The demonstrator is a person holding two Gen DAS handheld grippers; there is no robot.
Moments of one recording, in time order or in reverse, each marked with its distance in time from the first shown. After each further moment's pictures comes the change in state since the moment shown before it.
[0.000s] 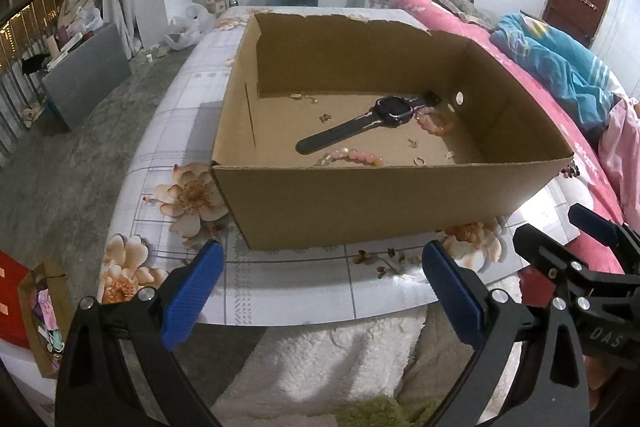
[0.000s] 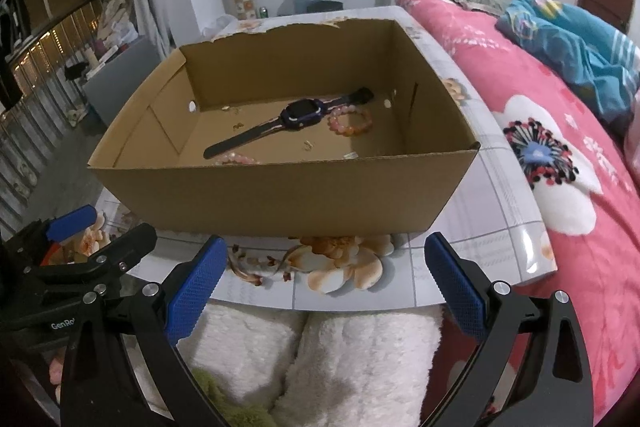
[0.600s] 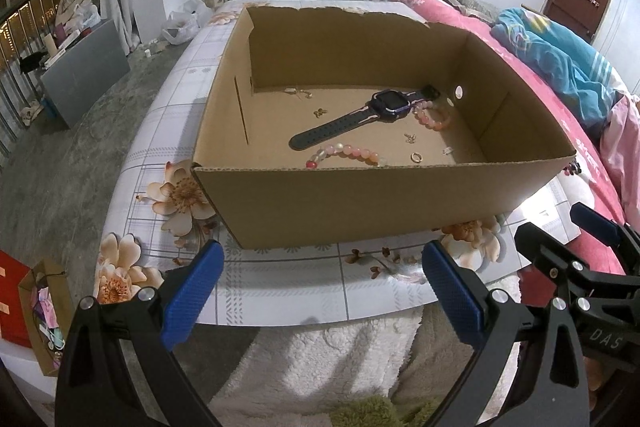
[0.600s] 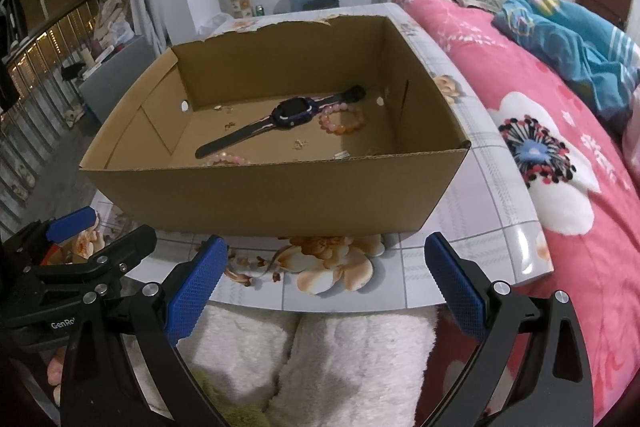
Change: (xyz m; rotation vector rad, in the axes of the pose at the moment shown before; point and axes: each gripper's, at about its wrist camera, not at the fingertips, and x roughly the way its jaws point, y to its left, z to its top) left arm 0.004 -0.006 0.003 0.000 0.021 0.002; right arm 0.003 -0.006 0.000 0.006 0.007 -0.001
